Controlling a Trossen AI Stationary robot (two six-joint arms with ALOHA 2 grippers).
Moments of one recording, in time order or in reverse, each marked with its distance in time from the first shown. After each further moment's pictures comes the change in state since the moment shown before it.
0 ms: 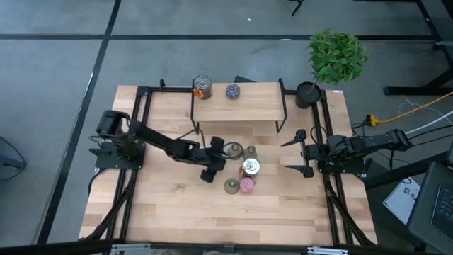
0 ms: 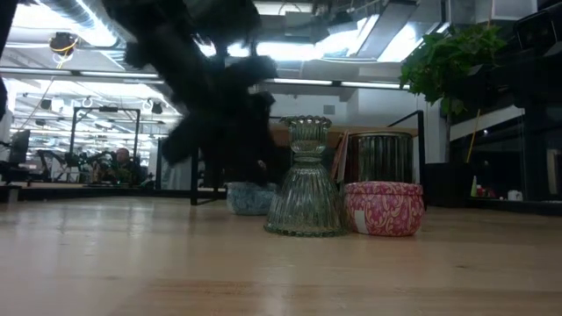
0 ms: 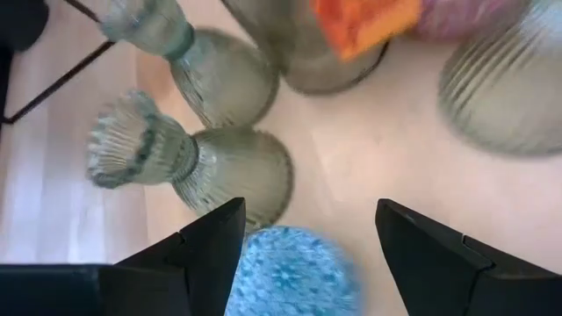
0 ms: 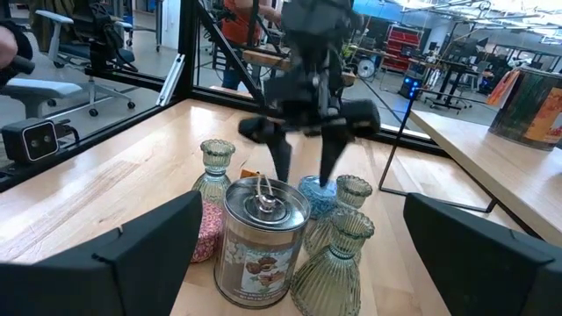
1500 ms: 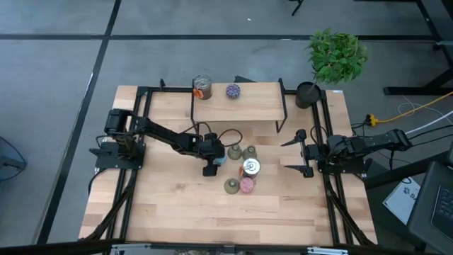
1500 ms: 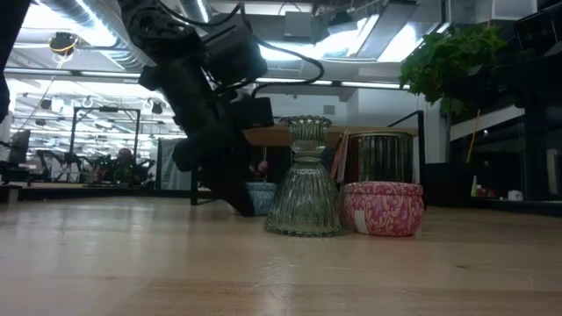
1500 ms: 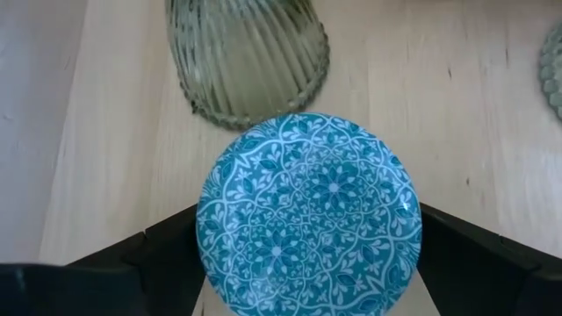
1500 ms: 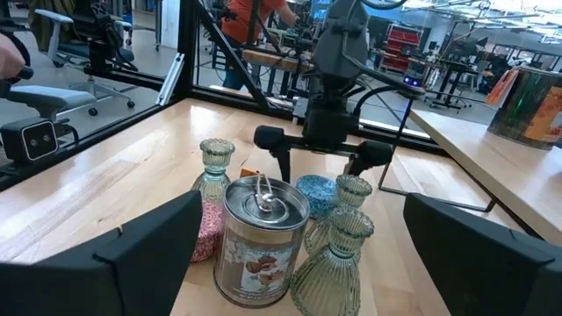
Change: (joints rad) left arm 0.112 0.074 0.001 -0.095 0.154 -0.366; right arm 0.000 0.001 0.000 0.000 0.000 0.000
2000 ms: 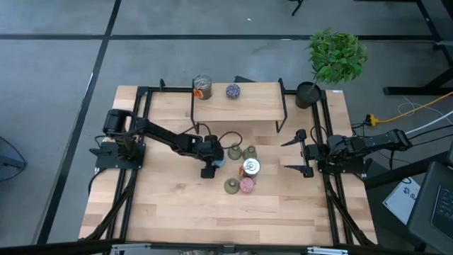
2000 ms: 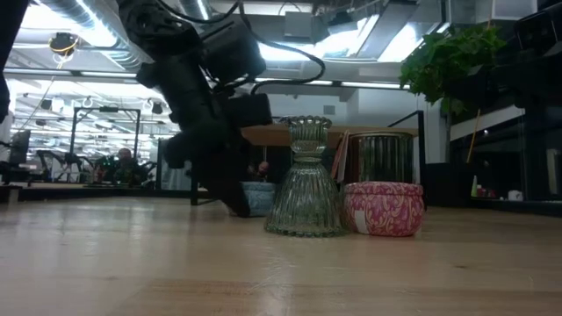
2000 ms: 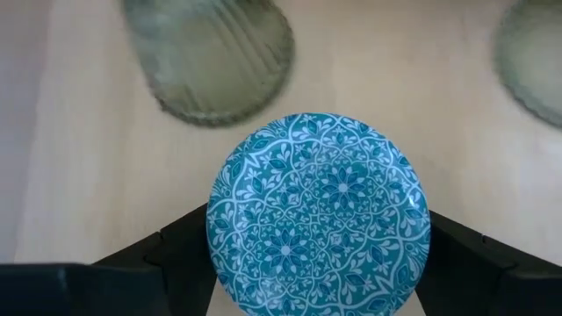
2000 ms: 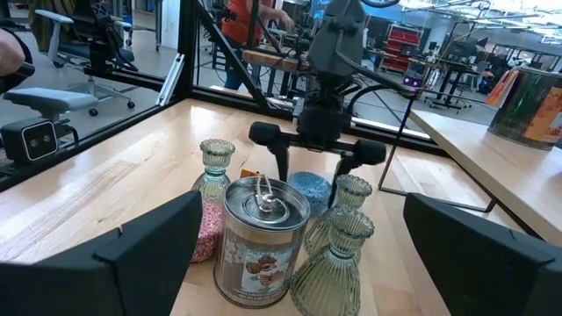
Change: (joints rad) left arm -0.019 -0.016 -0.001 -0.032 0.032 0.031; right arm 0.000 0.000 0.000 0.000 0.000 0.000
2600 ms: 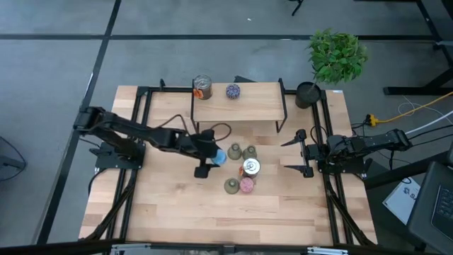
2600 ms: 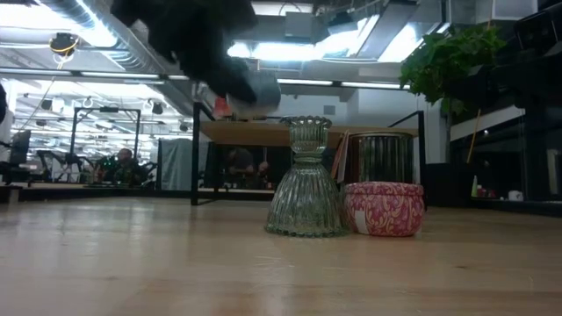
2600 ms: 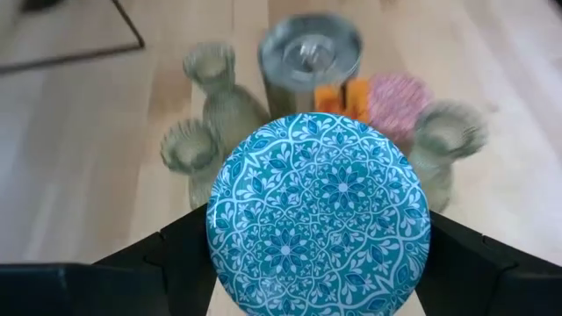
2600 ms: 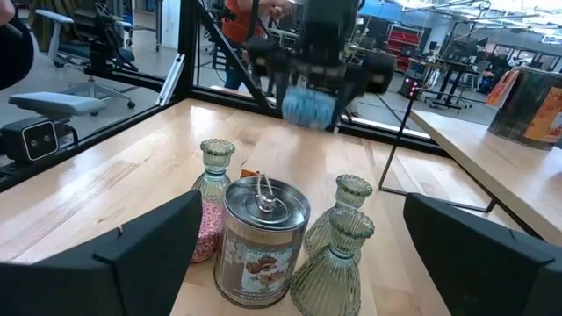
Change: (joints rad) left arm -0.054 -0.337 -0.001 -0.040 0.001 0.032; right arm 0.000 0.000 0.000 0.000 0.000 0.000
